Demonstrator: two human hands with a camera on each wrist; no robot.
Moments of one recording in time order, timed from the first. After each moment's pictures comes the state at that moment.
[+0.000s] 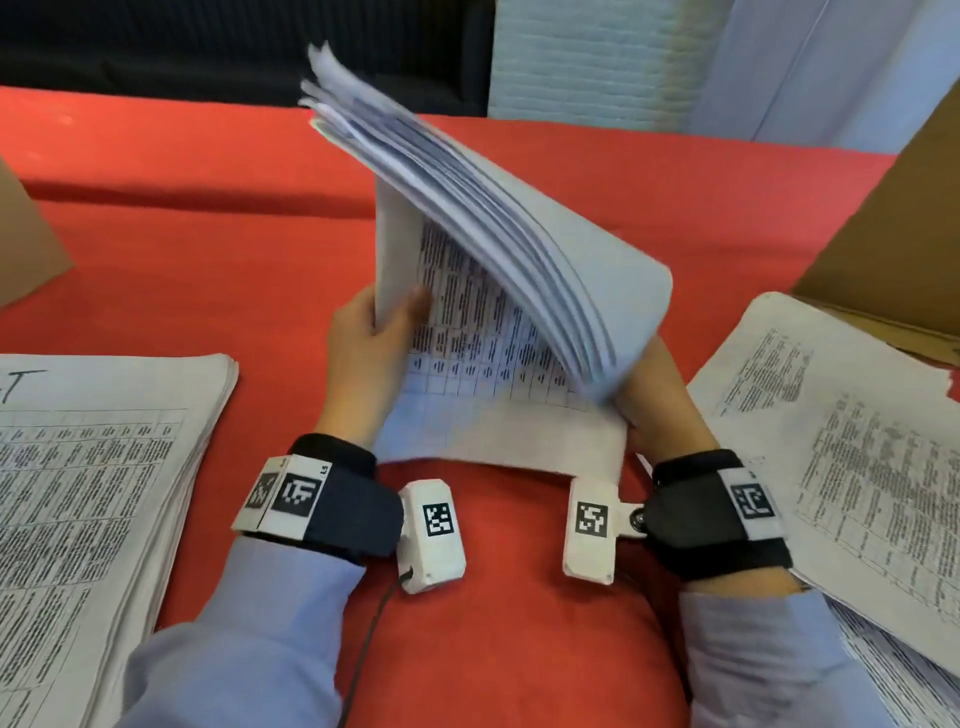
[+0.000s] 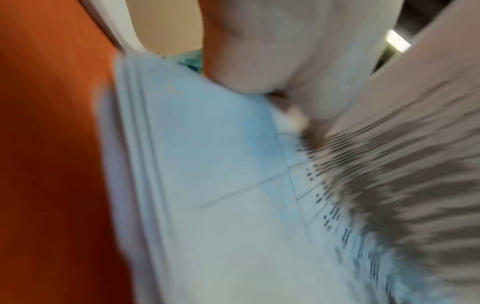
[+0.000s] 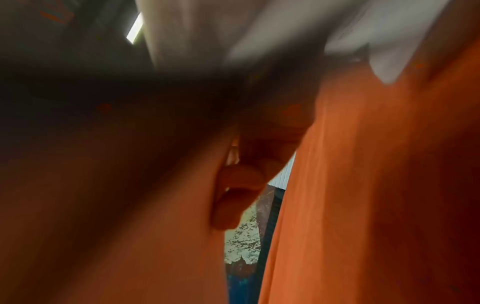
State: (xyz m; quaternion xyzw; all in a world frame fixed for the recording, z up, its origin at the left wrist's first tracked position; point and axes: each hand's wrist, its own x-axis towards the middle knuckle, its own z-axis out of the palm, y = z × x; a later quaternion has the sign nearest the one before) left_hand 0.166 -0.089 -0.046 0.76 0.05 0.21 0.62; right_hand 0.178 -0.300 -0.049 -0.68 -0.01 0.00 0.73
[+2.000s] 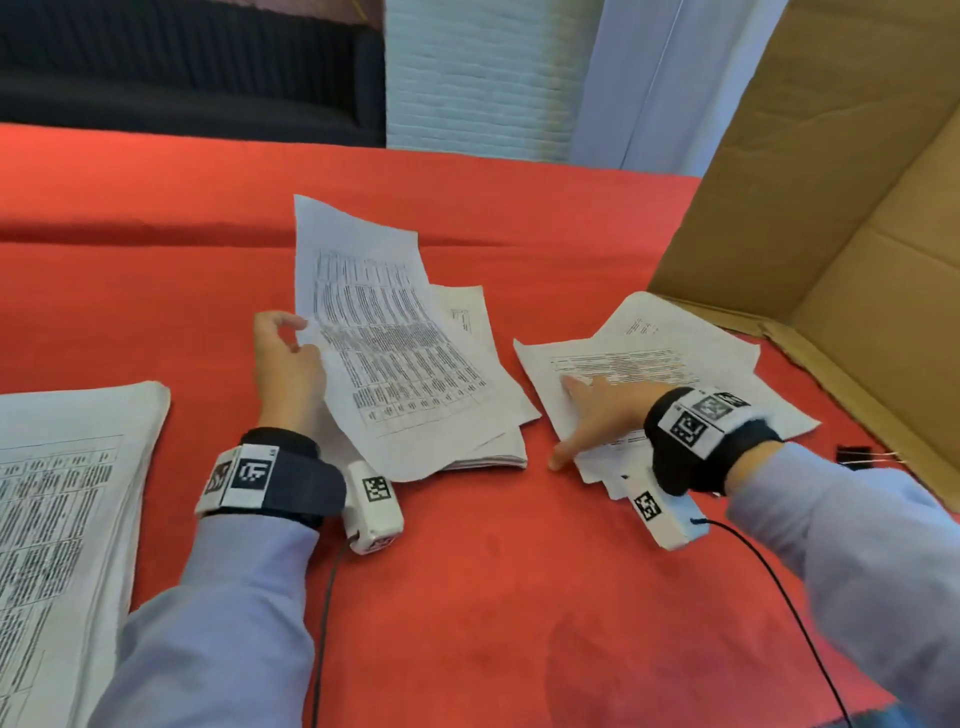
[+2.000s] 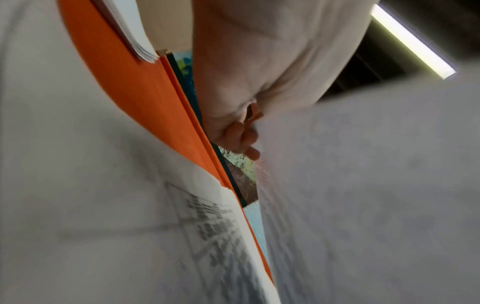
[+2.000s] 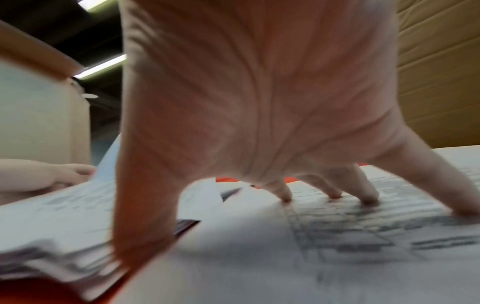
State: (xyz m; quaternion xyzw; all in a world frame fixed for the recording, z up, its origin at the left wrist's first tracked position) left_hand 0.179 -0.076 -0.066 0.71 0.13 0.20 0.66; right_hand 0.141 -0.372 -0.024 -0.96 0.06 0.26 -0.04
